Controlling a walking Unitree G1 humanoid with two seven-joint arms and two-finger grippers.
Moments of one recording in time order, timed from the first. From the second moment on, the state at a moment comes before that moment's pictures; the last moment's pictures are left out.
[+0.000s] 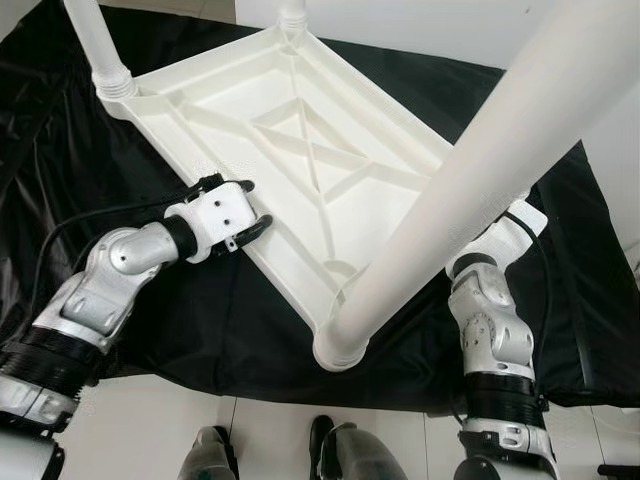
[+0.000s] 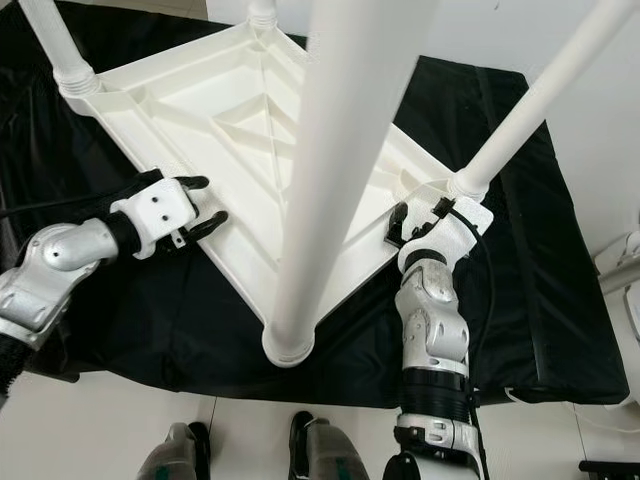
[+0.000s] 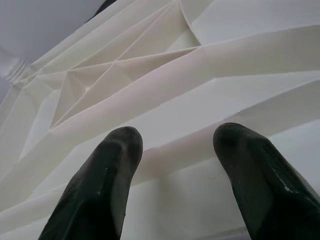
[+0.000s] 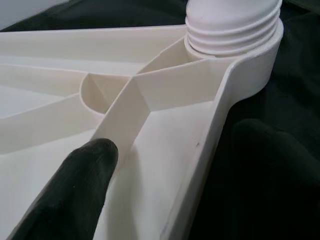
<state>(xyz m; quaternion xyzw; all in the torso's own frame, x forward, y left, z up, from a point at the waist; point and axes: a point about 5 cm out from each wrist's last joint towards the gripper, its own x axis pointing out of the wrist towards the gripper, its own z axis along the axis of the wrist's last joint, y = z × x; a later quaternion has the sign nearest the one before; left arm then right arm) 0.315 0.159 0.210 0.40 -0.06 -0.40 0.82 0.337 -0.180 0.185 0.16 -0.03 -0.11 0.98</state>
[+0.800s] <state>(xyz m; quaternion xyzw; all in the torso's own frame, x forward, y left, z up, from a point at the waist) 0.275 0.110 0.210 0.31 -0.01 -0.59 0.74 0.365 -0.164 0.187 0.17 -0.05 0.07 0.98</state>
